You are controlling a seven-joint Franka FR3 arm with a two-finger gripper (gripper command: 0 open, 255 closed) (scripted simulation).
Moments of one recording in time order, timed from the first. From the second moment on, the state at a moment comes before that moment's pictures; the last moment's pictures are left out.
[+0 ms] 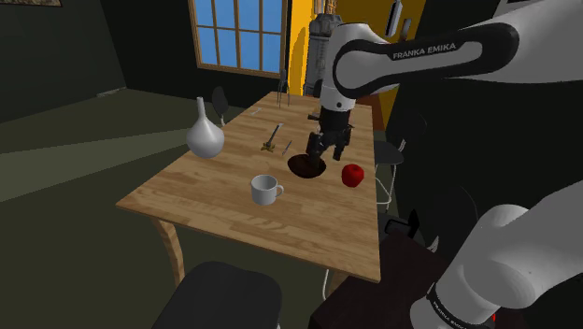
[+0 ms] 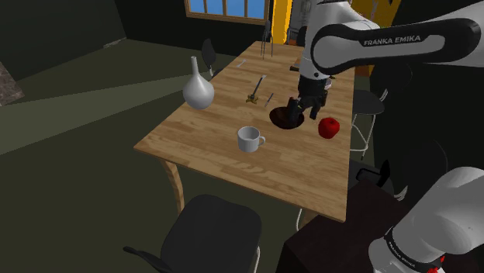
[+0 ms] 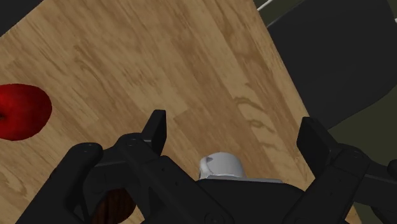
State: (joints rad) arm 0.03 -0.40 0.08 -2.29 0.10 1.86 0.11
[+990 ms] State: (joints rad) arm 0.06 0.17 0.15 -1.96 -0.03 2.10 0.30
